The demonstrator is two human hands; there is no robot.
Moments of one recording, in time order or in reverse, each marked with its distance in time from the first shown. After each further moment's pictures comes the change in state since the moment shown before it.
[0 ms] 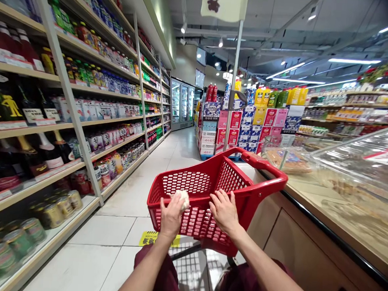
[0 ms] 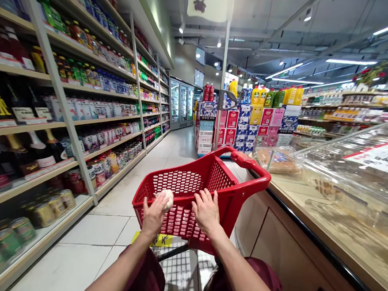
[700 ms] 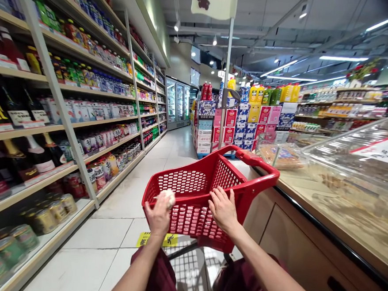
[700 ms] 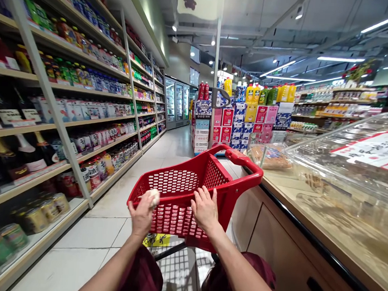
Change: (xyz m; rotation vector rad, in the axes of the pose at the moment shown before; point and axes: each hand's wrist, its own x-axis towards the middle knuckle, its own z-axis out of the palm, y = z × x) left_hand 0.003 -0.003 0.005 0.036 0.062 -0.141; right_hand -0.003 0.010 -0.005 -0.001 0.025 0.016
